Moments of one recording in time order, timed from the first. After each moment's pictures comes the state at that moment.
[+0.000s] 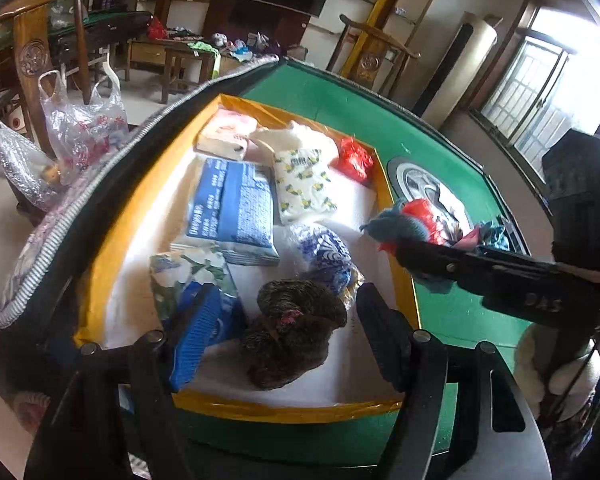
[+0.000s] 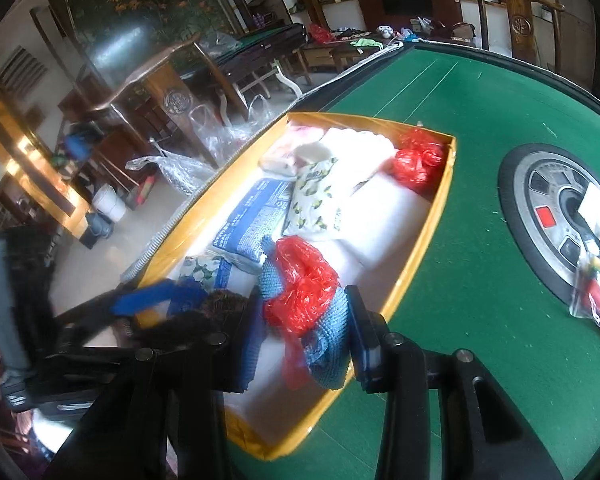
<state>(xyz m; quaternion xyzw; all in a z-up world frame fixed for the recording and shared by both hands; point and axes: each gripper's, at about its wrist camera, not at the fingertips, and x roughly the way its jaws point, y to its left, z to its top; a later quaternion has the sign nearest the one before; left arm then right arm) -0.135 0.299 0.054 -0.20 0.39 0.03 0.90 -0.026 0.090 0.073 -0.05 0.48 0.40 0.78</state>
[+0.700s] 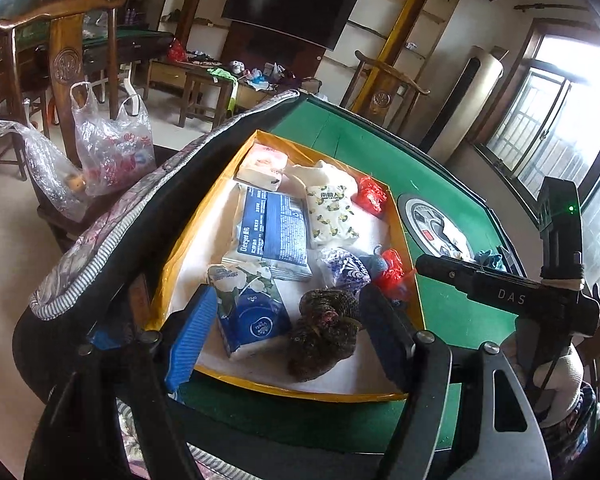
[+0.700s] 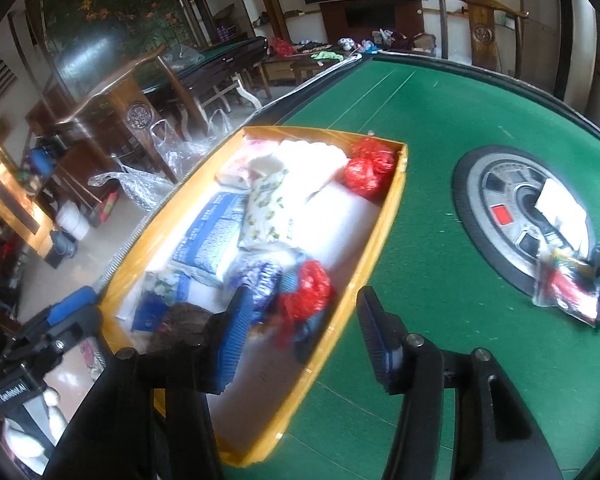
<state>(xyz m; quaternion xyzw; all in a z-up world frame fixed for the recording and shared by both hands) -0.166 0.320 0.067 -0.21 0.34 0.05 0.91 -0.026 0.066 0.081 -0.05 0.45 0.33 0.83</state>
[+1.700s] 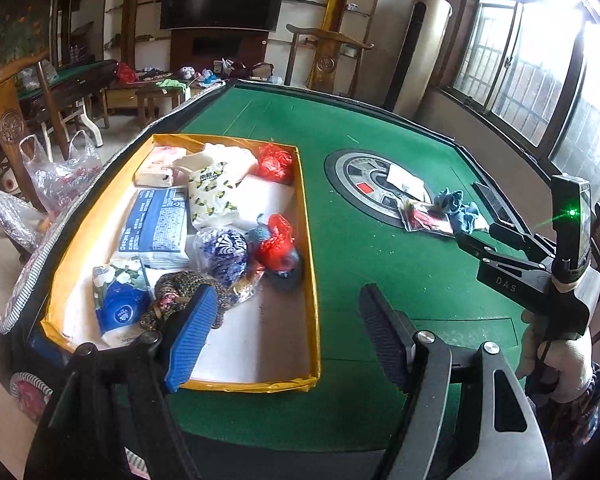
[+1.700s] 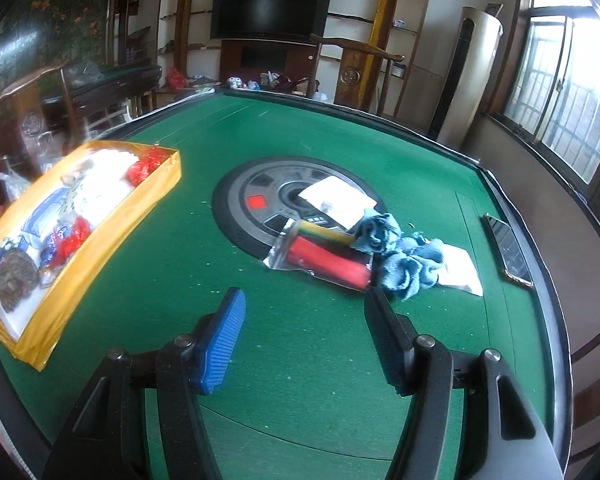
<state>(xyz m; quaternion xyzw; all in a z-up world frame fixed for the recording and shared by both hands) -0.141 0.193 0.085 -0.10 0.38 0.01 0.92 -0.034 -0.096 0.090 -0.13 0.36 0.12 0.92</state>
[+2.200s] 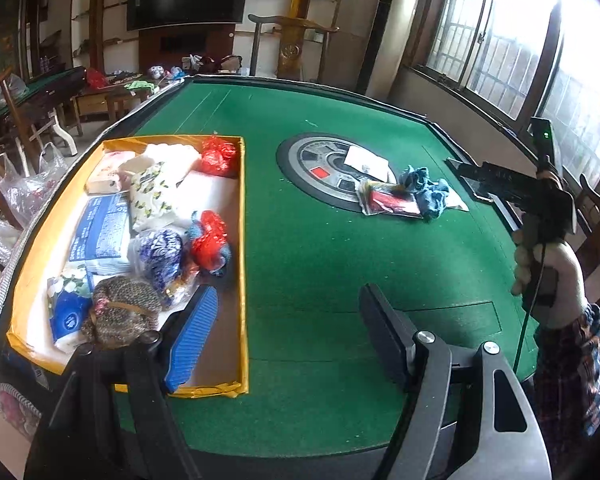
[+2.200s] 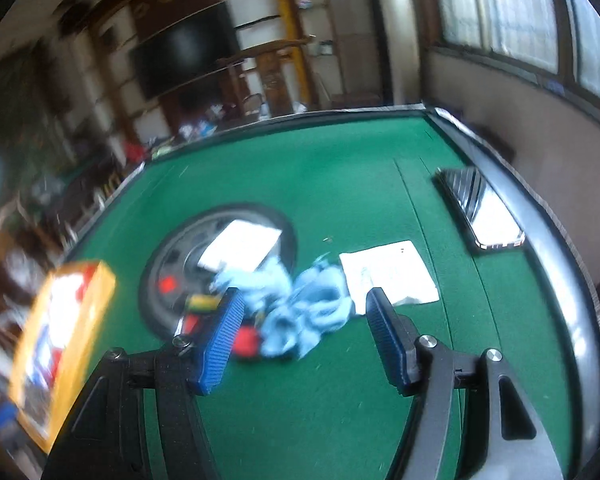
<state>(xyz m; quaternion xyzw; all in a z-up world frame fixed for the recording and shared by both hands) -0.124 0.144 0.086 -0.08 0.39 -0.05 0.92 0.061 -0.239 0.102 0.11 0.38 0.09 0.91</state>
